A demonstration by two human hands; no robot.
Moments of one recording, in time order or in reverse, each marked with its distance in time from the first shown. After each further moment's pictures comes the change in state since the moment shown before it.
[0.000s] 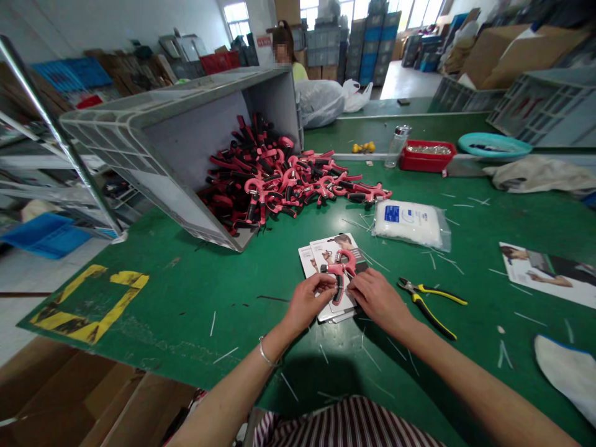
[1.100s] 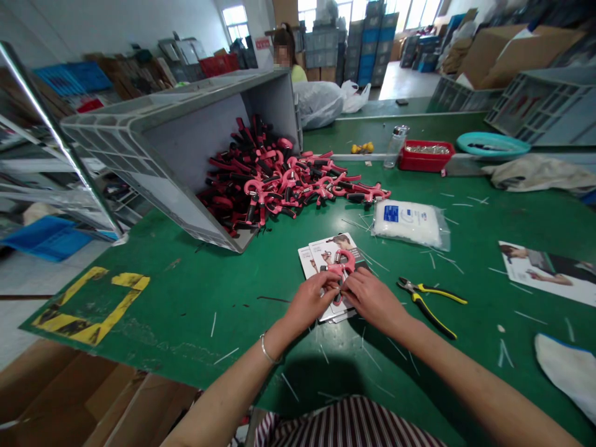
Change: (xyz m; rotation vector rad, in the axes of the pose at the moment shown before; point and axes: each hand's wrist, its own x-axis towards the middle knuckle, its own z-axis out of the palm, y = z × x) left_hand 0.006 0.010 -0.001 0.212 -0.073 0.162; right_hand 0.010 -0.015 -0.005 -0.140 -0.049 -0.083
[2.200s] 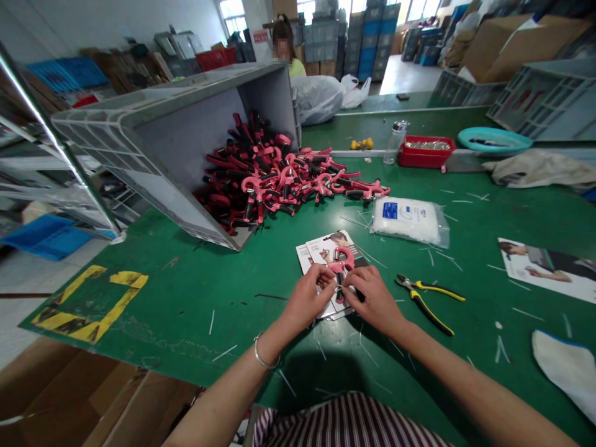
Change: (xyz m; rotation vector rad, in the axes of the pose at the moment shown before) left_hand -0.001 0.023 -0.001 -0.009 0.043 -0.082; right_hand -0.015 0.002 0.014 0.274 0.198 0.148
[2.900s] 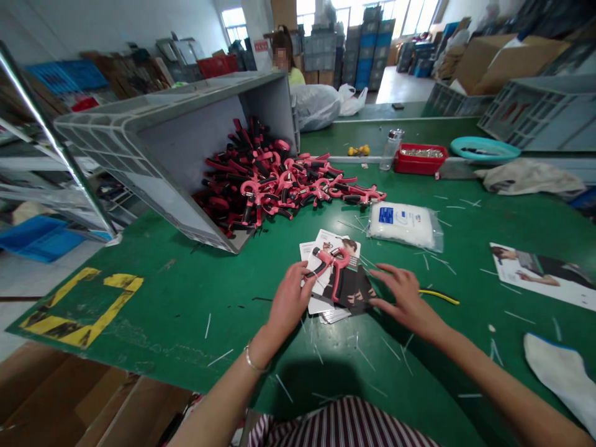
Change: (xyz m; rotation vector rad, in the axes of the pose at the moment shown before) left_hand -0.003 -0.026 -0.018 0.232 0.193 -0.007; right_hand -0.042 0.065 -0.045 -0.262 -0.137 0.119
